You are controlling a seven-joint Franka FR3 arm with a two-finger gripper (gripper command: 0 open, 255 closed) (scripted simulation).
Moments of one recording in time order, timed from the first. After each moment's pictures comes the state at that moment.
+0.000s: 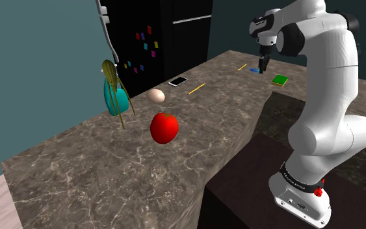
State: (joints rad) arm -0.54 0.59 -0.39 -1.32 0.11 1.76 -1.04
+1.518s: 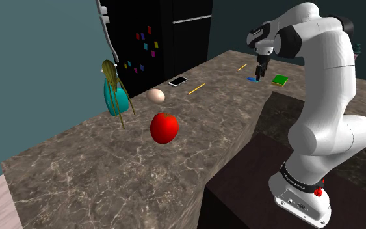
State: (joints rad) arm -0.54 0.62 -0.38 -1.41 0.12 1.89 -1.04
